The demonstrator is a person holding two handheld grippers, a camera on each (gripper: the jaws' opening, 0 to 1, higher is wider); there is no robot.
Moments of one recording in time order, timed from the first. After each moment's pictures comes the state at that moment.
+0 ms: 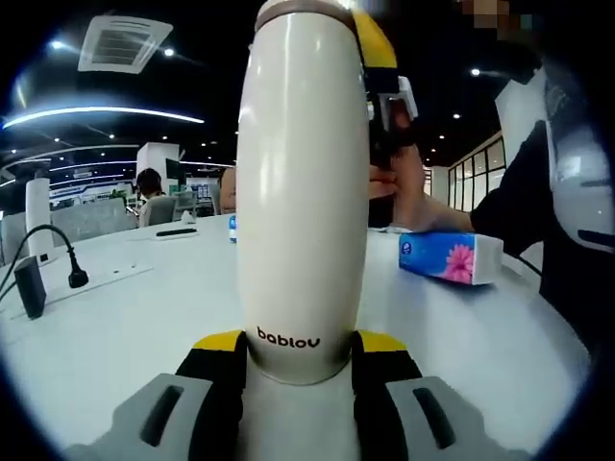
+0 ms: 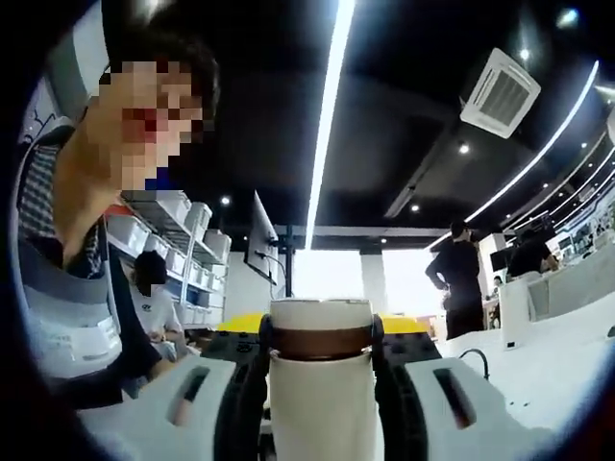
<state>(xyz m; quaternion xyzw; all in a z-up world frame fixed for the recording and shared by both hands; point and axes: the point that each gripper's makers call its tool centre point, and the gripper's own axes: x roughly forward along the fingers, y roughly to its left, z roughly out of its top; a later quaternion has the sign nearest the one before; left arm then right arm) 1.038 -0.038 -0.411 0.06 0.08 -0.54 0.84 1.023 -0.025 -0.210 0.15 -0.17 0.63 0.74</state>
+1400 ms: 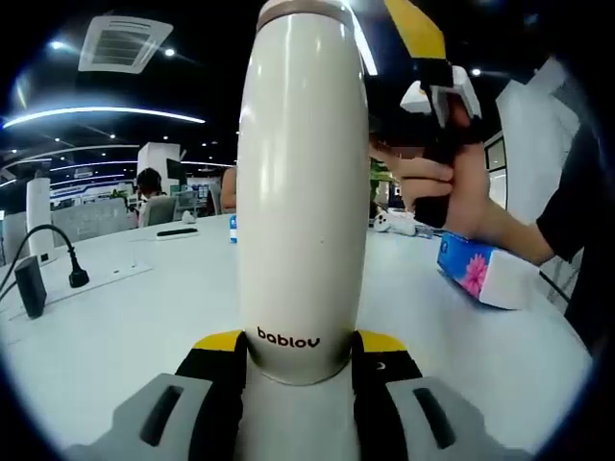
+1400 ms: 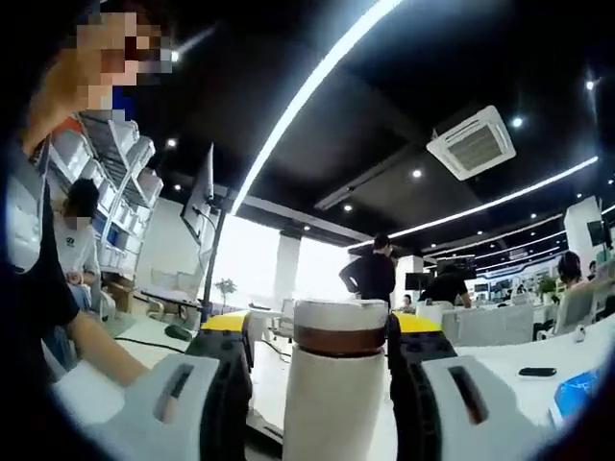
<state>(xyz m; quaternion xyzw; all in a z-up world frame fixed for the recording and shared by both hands) 1.038 -0.038 -0.411 0.06 0.08 -0.54 0.84 1.007 -0.025 -0.210 0.03 -0.20 0.44 0.88</state>
